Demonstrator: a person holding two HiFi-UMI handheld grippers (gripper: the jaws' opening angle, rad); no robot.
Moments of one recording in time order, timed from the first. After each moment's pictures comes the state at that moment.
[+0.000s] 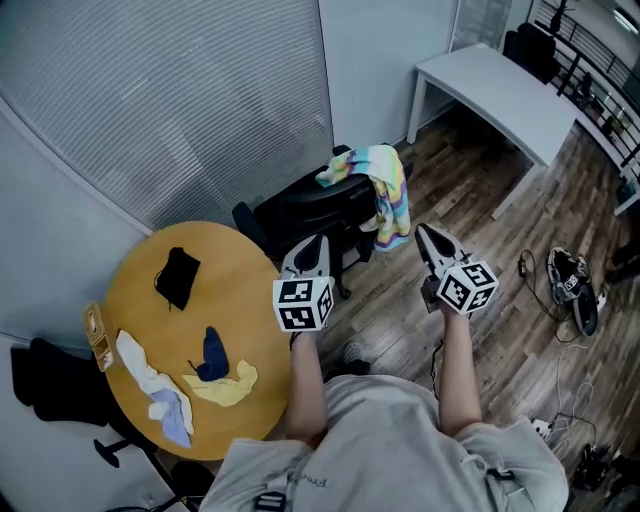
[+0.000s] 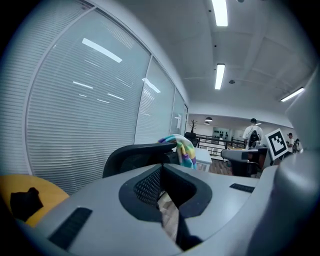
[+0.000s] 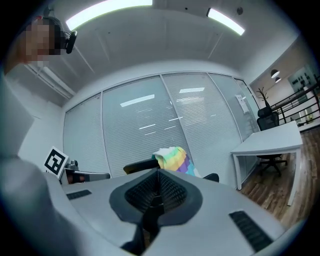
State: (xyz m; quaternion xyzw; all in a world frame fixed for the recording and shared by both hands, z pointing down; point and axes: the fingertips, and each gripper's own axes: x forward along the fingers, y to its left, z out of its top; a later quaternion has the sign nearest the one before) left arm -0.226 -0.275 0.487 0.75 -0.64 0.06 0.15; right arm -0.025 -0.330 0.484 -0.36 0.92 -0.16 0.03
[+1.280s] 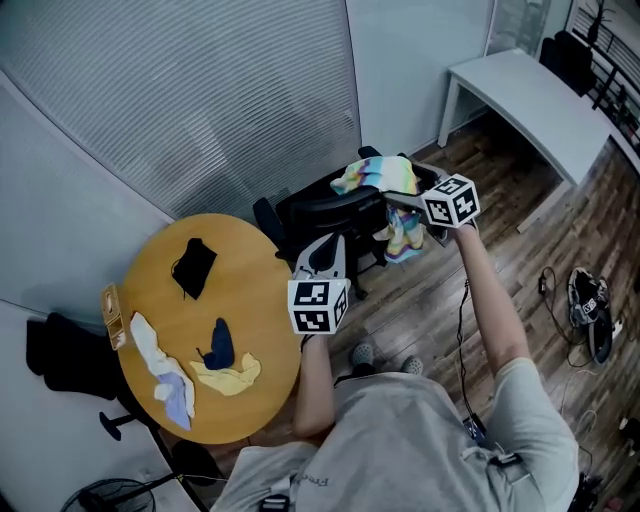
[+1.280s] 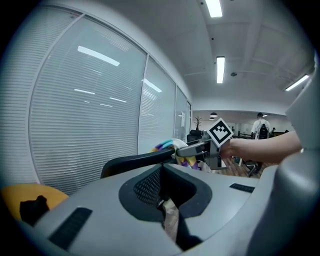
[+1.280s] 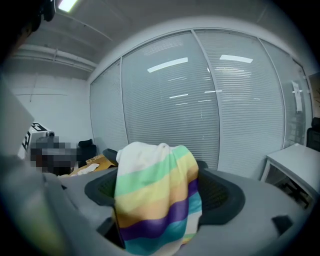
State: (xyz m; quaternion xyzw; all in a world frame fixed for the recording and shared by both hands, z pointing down) left arm -0.205 -0.299 0.468 0.73 -0.66 0.09 0.13; right arm -0.127 -0.472 0.503 -0.17 0.97 -0.10 -0.17
